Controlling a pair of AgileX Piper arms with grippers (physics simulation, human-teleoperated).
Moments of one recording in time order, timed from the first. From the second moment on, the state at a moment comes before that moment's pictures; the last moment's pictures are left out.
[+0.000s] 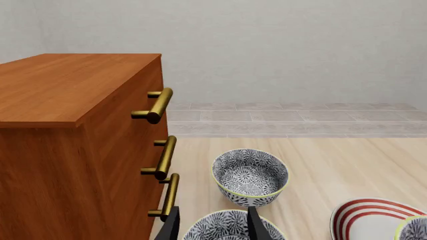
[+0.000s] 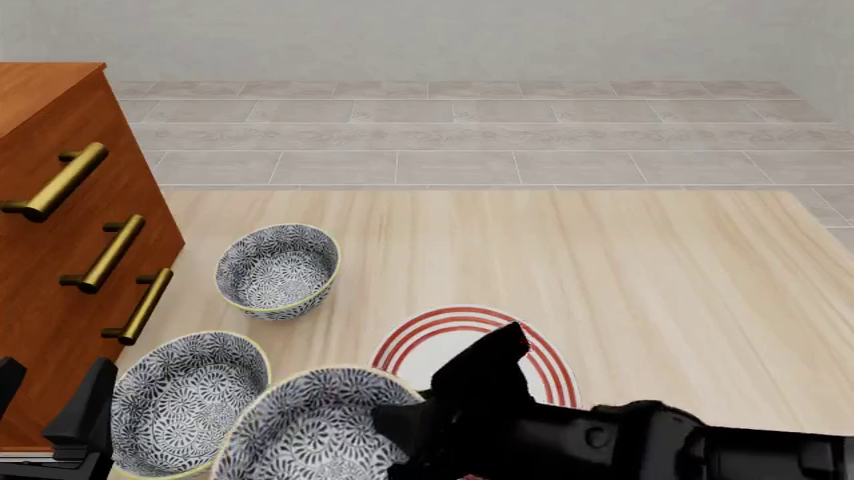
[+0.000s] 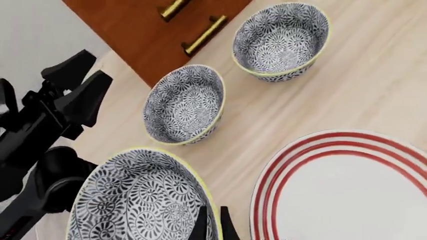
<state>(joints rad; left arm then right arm) 0.00 0.01 0.00 0.00 0.00 1.08 1.33 -0.60 -0.15 0.45</state>
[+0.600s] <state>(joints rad) 0.00 0.01 0.00 0.00 0.00 0.83 1.16 -0.67 0.11 0.45</state>
